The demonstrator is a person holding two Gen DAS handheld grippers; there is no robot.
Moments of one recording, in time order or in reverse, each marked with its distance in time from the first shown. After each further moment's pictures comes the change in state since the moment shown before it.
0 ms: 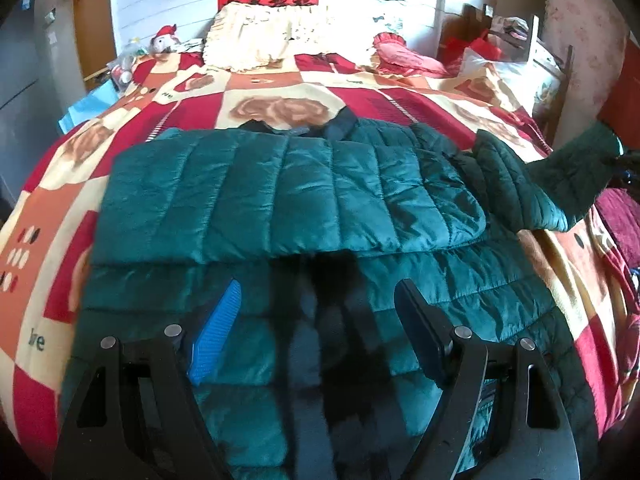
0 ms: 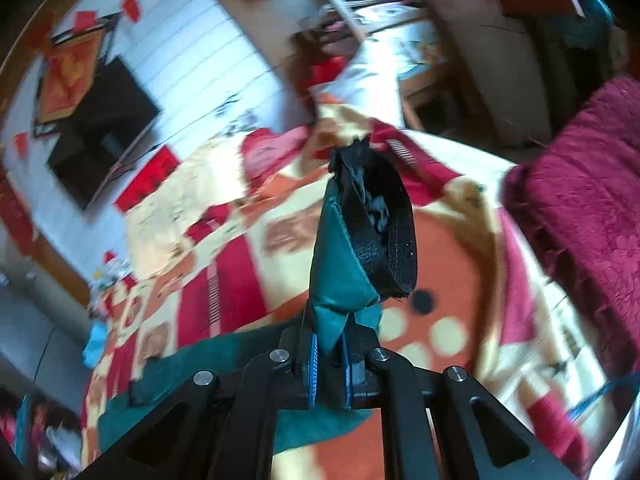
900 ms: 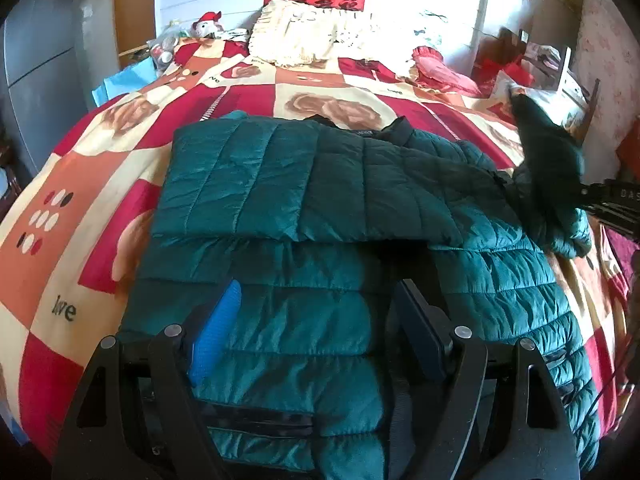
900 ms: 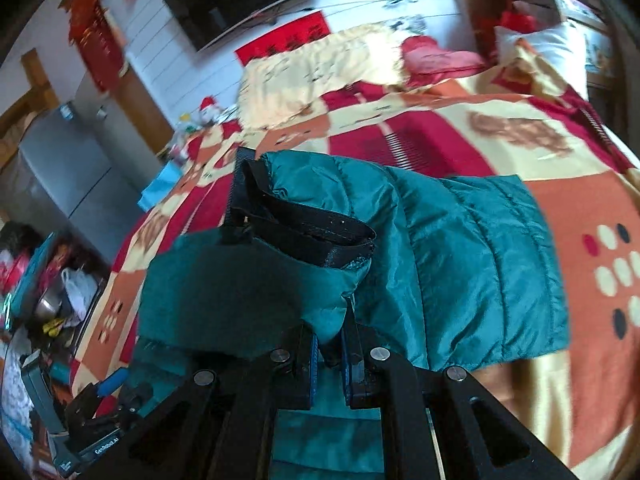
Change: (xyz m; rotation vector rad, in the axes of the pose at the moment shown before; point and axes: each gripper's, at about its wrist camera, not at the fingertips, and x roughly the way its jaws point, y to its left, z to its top) left arm -0.021 0.061 -0.017 -0.115 -0.008 0.041; right arm 0.034 0.212 -0.161 -0.390 0.322 0.212
